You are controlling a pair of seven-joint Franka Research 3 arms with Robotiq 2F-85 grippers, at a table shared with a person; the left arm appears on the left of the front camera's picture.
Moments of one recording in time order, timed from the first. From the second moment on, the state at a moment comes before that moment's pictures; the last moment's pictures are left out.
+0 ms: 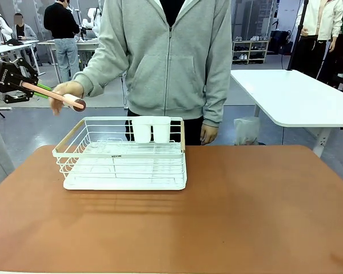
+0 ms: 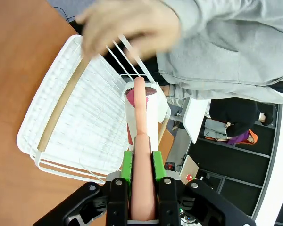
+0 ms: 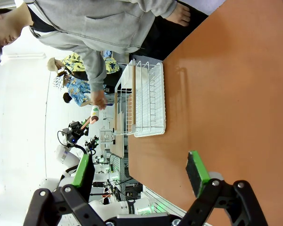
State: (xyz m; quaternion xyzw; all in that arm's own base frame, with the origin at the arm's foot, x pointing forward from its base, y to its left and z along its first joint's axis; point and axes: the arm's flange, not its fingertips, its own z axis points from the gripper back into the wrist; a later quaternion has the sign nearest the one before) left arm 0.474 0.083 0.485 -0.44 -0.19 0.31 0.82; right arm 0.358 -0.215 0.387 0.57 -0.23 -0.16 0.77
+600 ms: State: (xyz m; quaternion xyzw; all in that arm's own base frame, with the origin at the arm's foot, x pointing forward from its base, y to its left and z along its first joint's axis) left arm 0.474 0.083 0.485 -0.44 -0.19 0.31 0.82; right arm 0.358 -0.215 0.387 0.57 -0.23 -0.16 0.77
